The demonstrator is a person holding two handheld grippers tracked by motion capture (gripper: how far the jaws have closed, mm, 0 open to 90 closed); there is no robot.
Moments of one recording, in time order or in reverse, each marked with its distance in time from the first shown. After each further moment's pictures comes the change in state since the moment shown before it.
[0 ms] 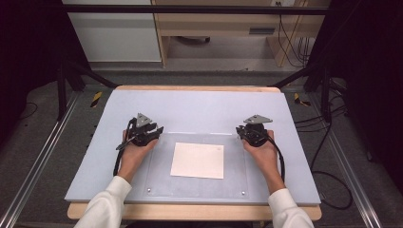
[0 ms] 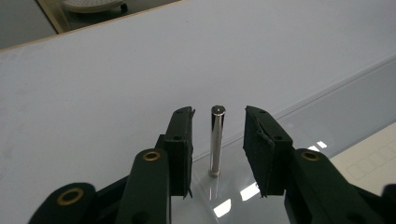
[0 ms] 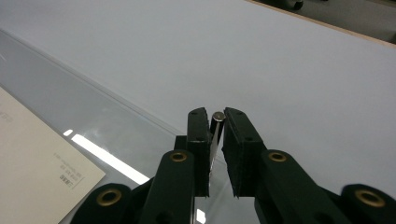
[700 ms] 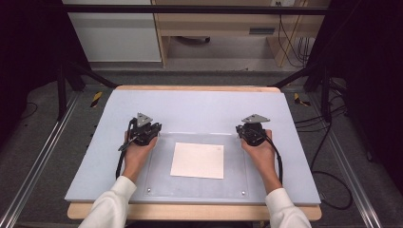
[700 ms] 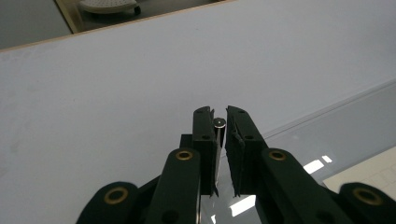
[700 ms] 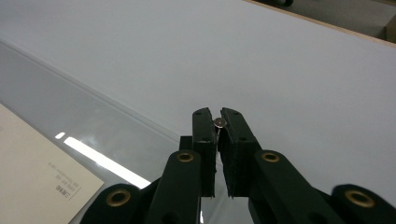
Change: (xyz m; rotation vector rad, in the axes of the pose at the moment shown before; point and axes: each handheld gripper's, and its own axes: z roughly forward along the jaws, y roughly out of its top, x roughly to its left) left arm -0.007 0.004 0.001 -0.026 0.051 -0.056; right arm 0.006 0.004 0.003 0.014 -0.038 0.020
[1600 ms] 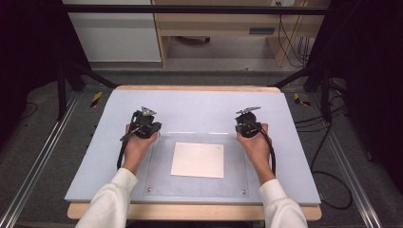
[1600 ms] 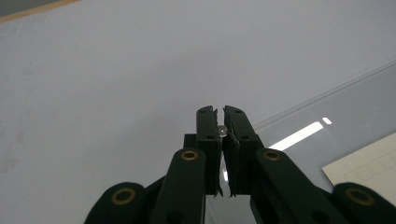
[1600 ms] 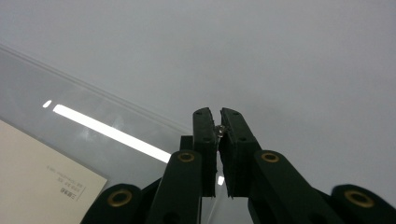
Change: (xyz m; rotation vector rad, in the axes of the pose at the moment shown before) left arm 0.003 0.029 0.006 0.217 -0.007 0.018; right arm 0.006 0.032 0.010 0.237 -0.068 0.056
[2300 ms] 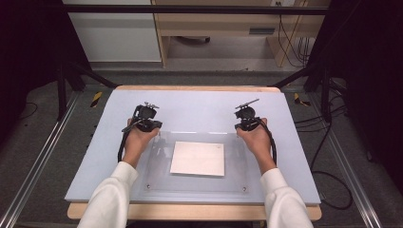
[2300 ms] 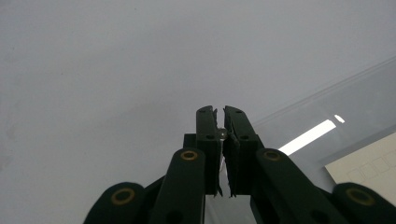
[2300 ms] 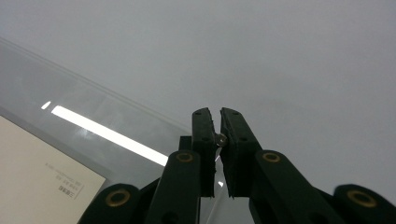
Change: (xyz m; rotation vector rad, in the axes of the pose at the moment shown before) left arm 0.006 0.019 0.009 0.124 -0.026 -0.023; right arm -0.009 0.018 0.010 0.113 0.059 0.012
